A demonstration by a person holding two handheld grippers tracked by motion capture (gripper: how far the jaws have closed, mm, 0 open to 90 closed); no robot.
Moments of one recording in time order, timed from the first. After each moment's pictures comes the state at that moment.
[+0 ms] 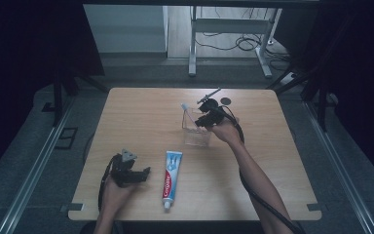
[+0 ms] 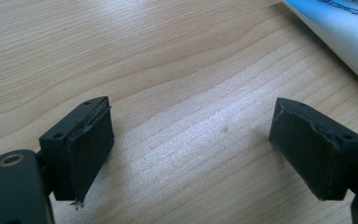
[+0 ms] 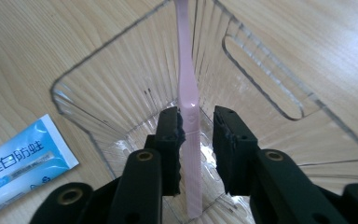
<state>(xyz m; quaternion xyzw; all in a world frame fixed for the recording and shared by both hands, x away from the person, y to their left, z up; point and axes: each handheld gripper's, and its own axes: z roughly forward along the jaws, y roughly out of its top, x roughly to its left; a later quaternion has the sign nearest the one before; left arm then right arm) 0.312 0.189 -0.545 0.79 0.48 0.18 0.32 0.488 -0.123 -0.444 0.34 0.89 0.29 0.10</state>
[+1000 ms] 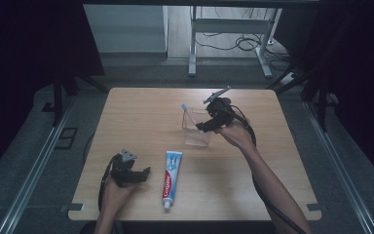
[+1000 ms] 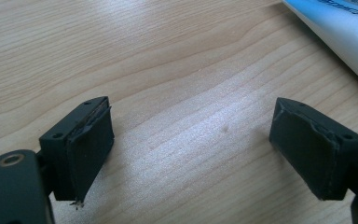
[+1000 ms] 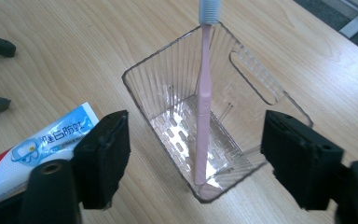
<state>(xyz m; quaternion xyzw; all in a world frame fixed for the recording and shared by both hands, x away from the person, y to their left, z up) 0.312 0.189 -0.545 0.79 0.49 0.18 0.32 0.447 -0.139 -0.399 0.31 0.89 0.31 0.13</state>
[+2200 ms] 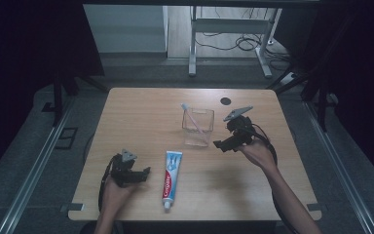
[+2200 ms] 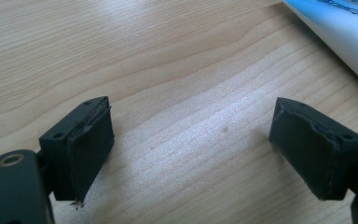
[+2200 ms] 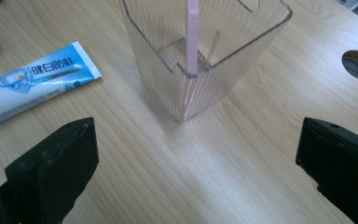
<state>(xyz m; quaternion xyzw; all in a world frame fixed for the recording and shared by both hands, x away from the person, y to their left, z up) 0.312 0.189 -0.545 0.79 0.48 0.18 0.32 0.401 -0.197 -0.422 0.32 0.88 0.31 0.15</state>
